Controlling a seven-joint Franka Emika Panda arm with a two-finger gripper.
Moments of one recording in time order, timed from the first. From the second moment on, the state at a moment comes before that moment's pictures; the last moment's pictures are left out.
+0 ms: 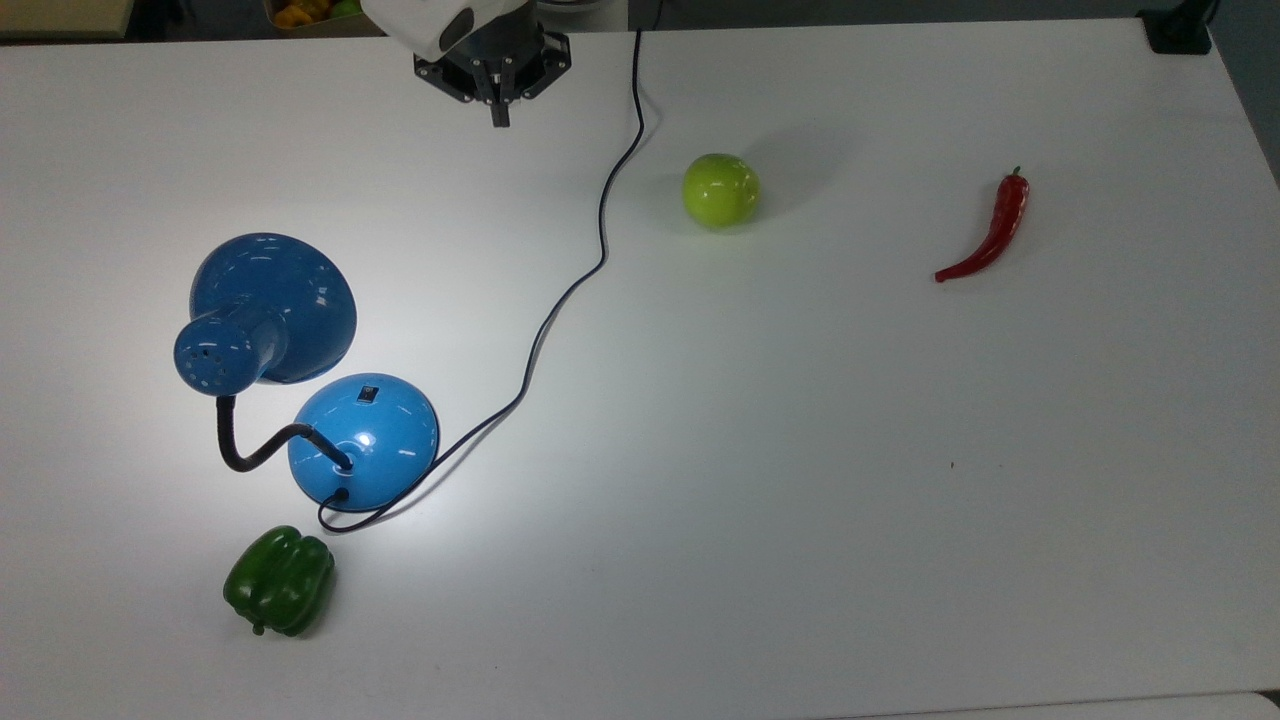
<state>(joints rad) 0.04 0.04 0.00 -1.86 -0.07 1.80 -0.12</state>
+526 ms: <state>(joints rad) 0.02 0.09 -0.10 -1.96 -0.07 2.07 -0.12</state>
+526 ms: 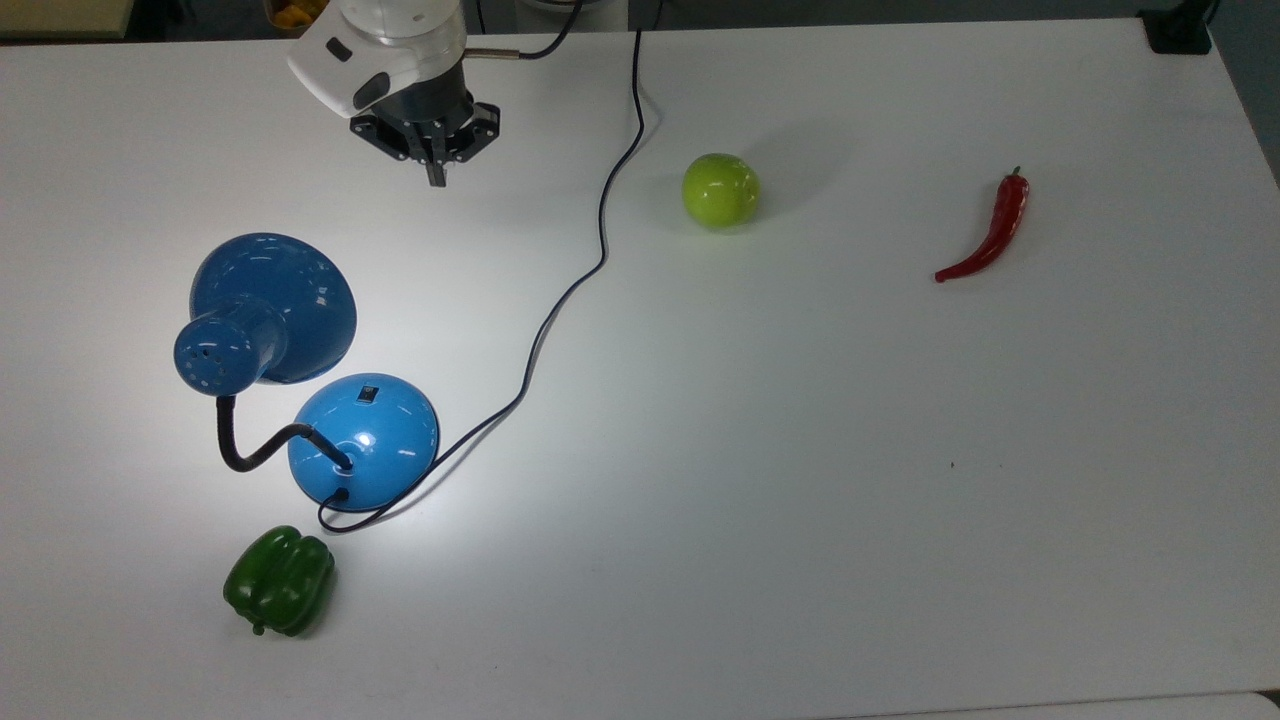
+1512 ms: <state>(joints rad) 0.00 0.26 -0.14 -2.04 -0.07 2.66 -0.04</state>
